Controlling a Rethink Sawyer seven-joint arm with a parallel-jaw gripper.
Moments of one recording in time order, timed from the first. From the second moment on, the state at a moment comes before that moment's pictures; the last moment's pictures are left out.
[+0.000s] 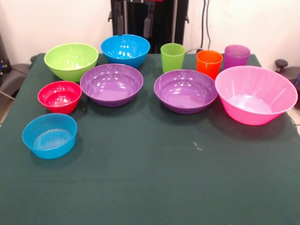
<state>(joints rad) -0.43 -0.97 0.14 1.84 -0.16 0.54 1.58</state>
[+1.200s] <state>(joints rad) -0.60 -0.74 0.31 1.74 -0.27 0.56 1.58</state>
